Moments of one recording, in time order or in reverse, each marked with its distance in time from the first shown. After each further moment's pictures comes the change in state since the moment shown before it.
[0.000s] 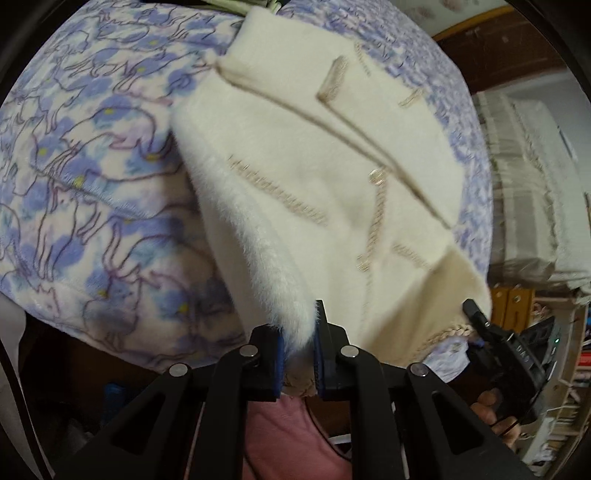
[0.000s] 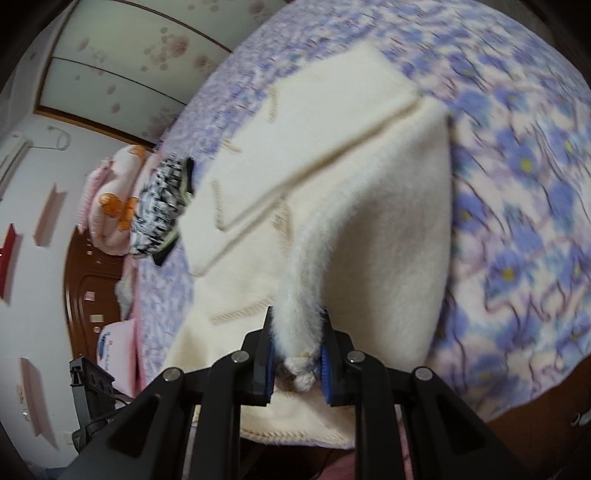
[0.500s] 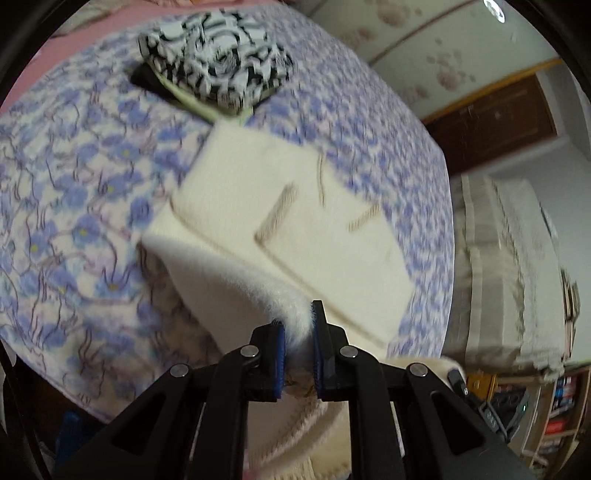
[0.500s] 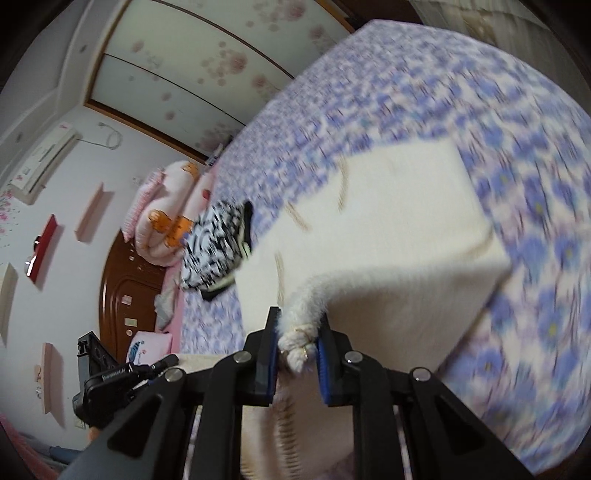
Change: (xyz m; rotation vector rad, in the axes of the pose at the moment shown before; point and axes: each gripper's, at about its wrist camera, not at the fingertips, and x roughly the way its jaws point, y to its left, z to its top) left arm -0.078 -0.061 0.113 -0.121 -0.303 -0.072; right arm -0.045 0.036 0.132 -0.150 -0.090 0.157
